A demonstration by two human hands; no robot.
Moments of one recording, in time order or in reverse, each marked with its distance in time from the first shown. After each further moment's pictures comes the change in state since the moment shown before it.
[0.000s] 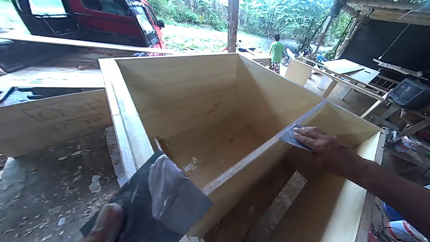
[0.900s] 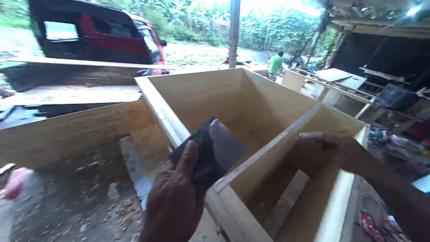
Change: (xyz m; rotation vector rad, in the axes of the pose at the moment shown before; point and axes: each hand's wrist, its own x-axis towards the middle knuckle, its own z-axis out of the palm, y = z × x) left_hand 0.032 0.037 0.030 0.214 0.012 0.109; right_hand -0.018 -0.097 -0.070 0.499 0.172 0.210
